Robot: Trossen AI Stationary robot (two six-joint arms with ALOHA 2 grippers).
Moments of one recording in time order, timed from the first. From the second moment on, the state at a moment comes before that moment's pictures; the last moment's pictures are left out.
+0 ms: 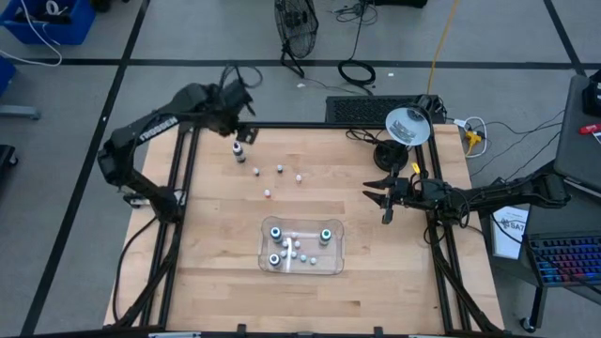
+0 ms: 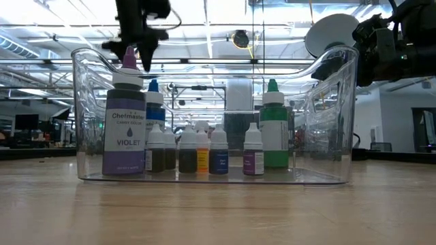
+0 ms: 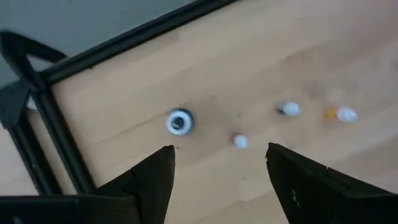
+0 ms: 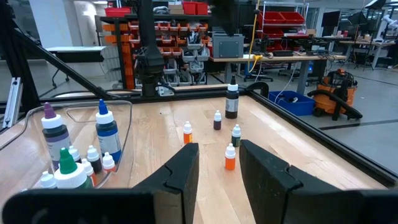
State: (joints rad) left arm 0.63 1.51 1.57 -1.34 -0.13 -0.52; right arm -0.02 0.66 0.02 0.65 0.21 0.01
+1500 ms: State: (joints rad) left arm 0.80 1.51 0.98 -0.75 0.00 -0.39; right arm -0.02 0.66 0.02 0.65 0.21 0.01
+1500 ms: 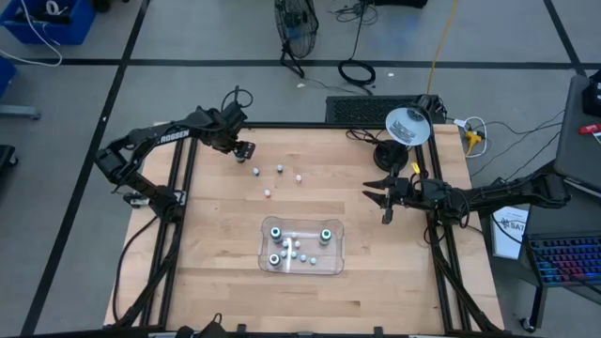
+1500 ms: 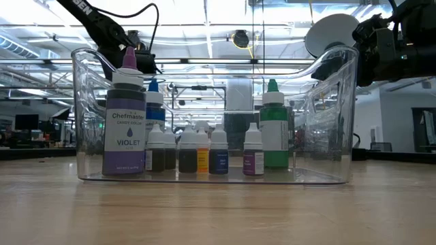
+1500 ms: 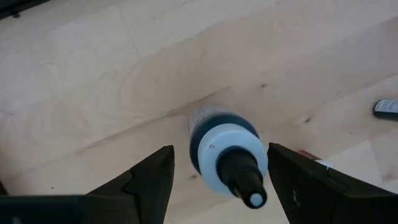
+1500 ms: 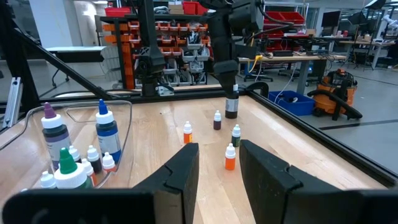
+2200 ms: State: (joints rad) left arm 0.80 1.60 0.98 -0.72 0.00 -0.36; right arm -0.02 0.66 0.02 0.65 0.21 0.01
